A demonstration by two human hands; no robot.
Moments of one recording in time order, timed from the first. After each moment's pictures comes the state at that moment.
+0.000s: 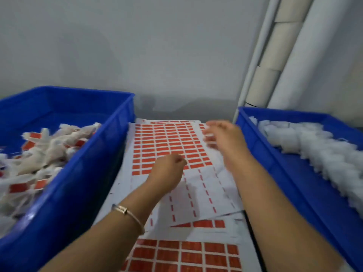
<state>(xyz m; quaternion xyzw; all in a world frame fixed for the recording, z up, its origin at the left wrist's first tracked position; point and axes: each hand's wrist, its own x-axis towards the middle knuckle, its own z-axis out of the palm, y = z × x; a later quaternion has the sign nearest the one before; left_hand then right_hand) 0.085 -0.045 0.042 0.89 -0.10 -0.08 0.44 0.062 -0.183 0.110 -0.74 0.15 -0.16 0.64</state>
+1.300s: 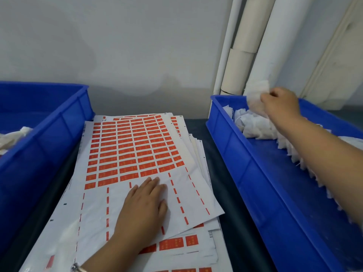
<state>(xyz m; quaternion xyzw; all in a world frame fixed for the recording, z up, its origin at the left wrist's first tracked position) 0.066 -0.080 -0.050 0.97 -0.20 0.03 0.15 0.107 -0.411 0.119 -0.85 0.26 -0.34 0.31</state>
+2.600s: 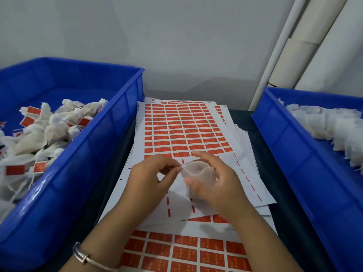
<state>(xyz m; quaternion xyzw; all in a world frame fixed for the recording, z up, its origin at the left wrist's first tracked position) 0.045 0.018 0.015 0.87 -0.21 0.12 0.44 0.009 -0.140 0.017 -0.86 -0.01 -0.06 0.51</state>
